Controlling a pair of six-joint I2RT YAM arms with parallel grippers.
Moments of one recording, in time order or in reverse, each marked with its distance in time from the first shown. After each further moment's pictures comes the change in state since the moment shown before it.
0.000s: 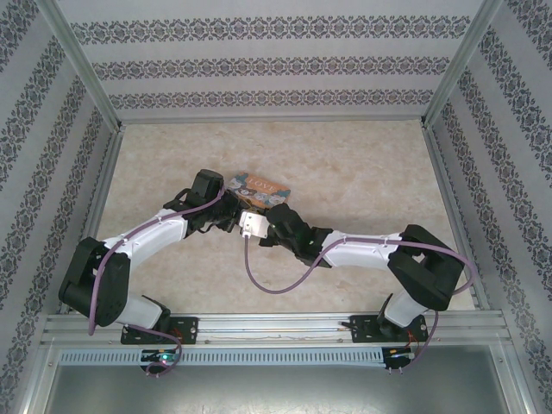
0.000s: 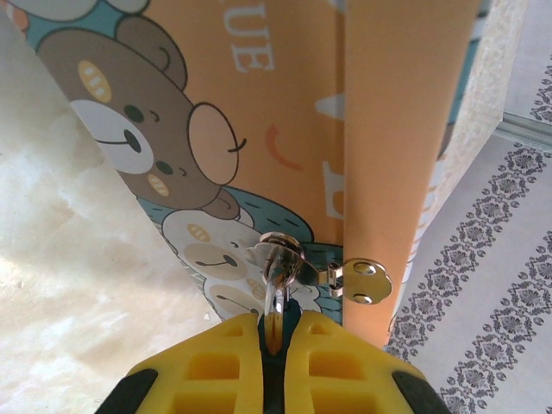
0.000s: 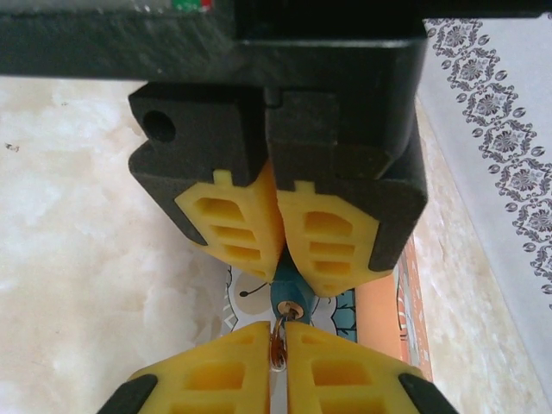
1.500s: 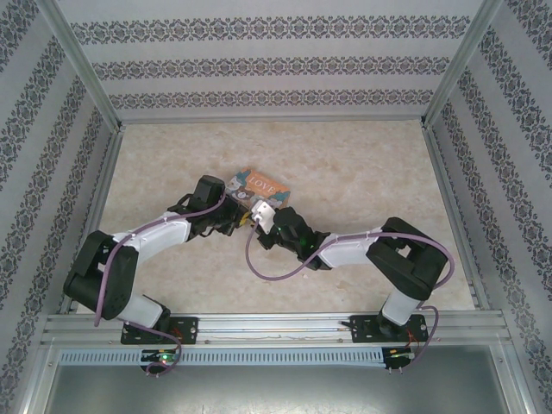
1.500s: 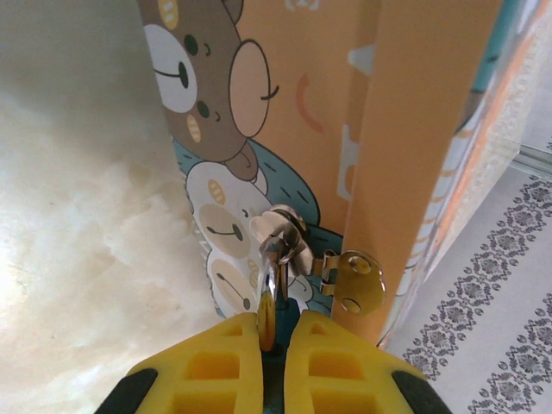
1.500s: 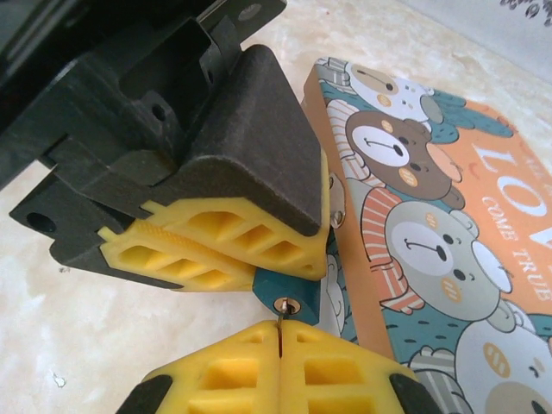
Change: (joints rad) left arm 0.000 0.051 -0.067 0.098 -0.046 -0.026; right arm -0.049 0.115 -0.100 0.292 -0.125 0.550
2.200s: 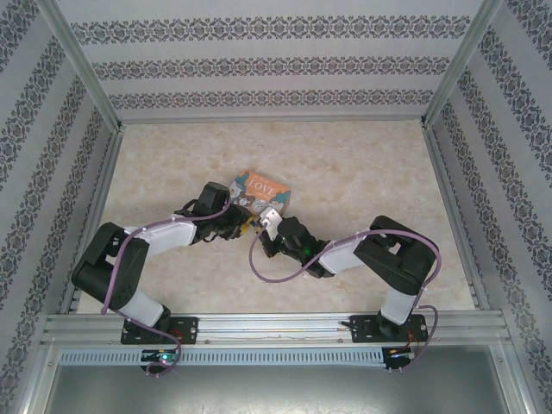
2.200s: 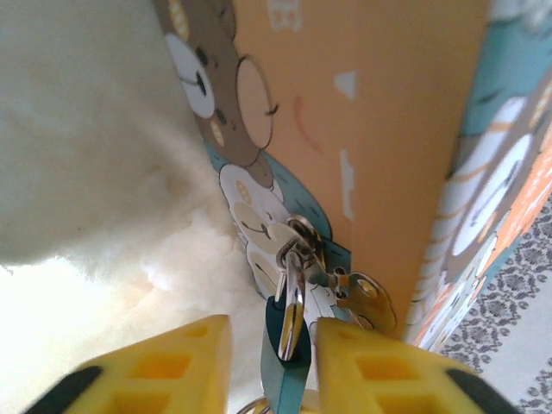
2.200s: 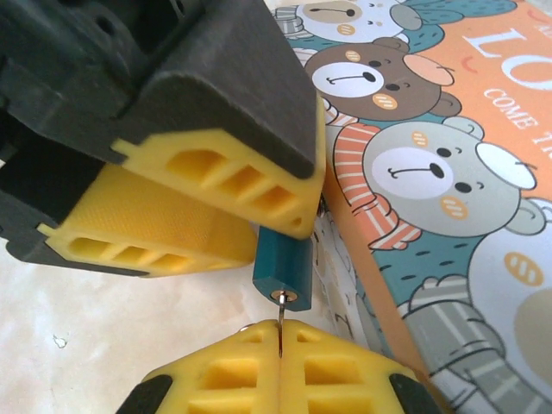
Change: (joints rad) left arm -0.019 0.061 -0.042 0.077 -0.005 0.065; right arm 0.000 0.060 -0.105 0.146 0.015 0.168
